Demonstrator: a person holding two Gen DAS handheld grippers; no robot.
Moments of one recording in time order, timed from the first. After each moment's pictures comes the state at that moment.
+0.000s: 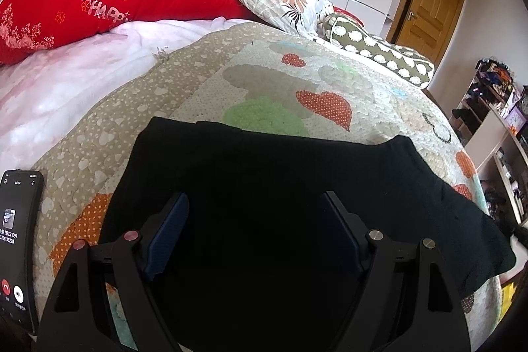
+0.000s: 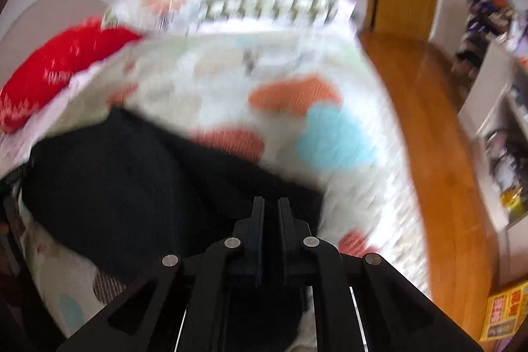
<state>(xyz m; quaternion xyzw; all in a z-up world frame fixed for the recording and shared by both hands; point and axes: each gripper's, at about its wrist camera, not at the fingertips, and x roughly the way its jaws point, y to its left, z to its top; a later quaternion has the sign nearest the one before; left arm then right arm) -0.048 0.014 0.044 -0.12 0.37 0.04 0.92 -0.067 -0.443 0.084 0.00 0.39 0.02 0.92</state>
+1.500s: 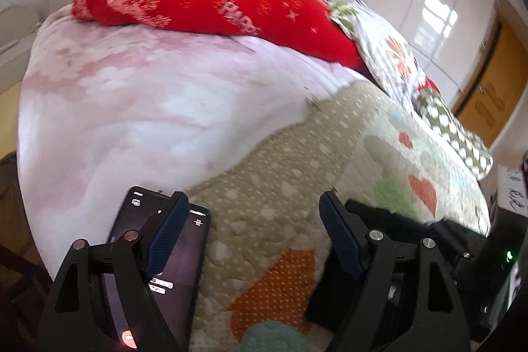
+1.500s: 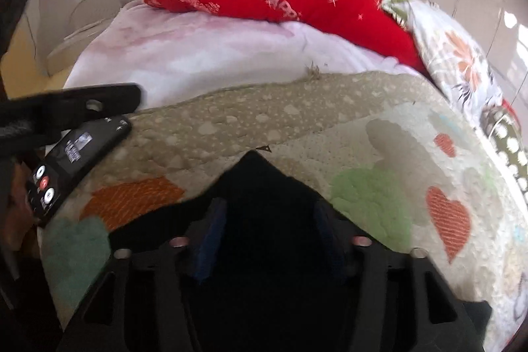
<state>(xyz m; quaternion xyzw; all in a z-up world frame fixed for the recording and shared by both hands) -0.086 0.171 0.061 -0.22 0.33 0.20 0.90 0.015 0.016 0.032 -0.21 0.35 0.39 0.82</state>
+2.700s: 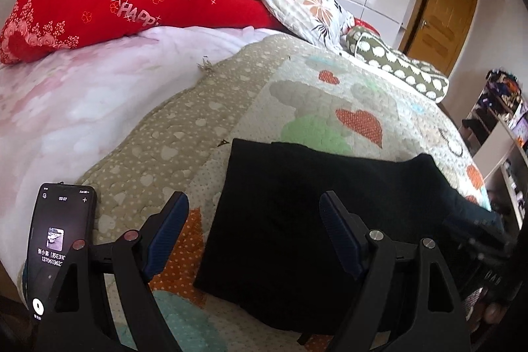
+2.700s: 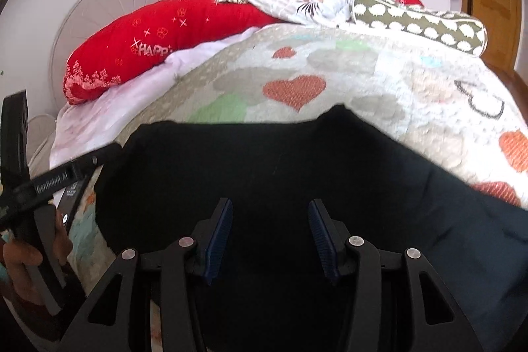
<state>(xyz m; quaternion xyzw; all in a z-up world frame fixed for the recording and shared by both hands) -0.059 0.069 0.057 -0.11 0.37 0.07 0.92 -0.028 -0.193 0.050 0.00 0.40 0.23 0.89</state>
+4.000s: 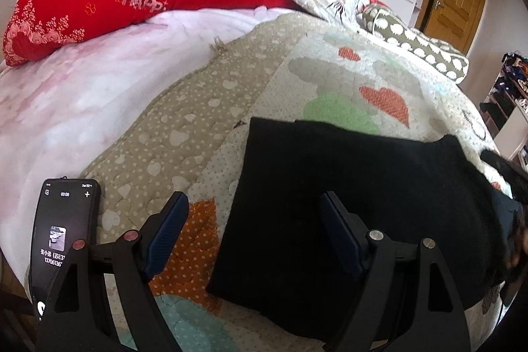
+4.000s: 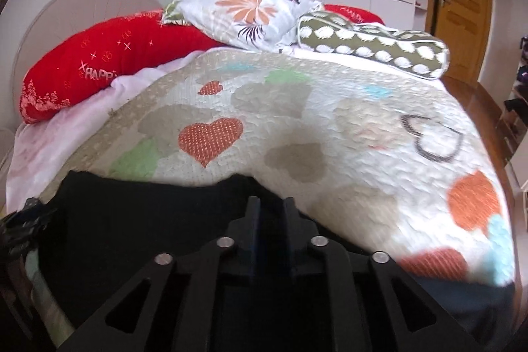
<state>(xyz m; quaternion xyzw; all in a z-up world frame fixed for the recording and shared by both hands) -0.051 0.071 0.041 -0.09 0.40 0.09 0.91 0.017 -0.246 0.066 -0.03 0.38 0.14 0.92</state>
